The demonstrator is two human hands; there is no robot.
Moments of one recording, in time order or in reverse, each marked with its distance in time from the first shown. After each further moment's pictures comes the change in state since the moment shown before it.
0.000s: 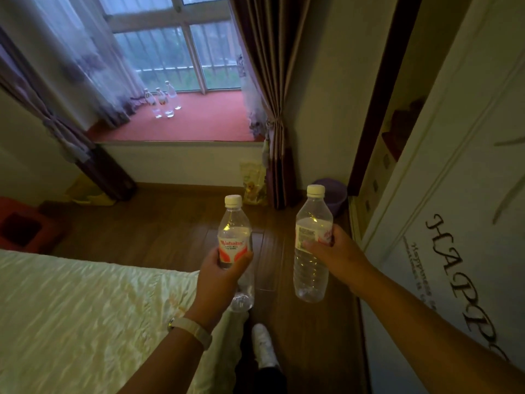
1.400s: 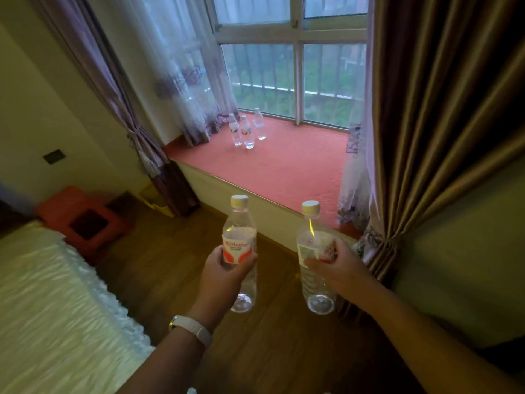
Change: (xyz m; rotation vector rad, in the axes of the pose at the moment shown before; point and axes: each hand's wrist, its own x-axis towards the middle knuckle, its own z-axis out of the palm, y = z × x) left_hand 0.591 0.101 -0.020 -0.057 0.366 -0.071; right_hand 0.630 -0.238 0.133 -0.216 -0.486 -0.191
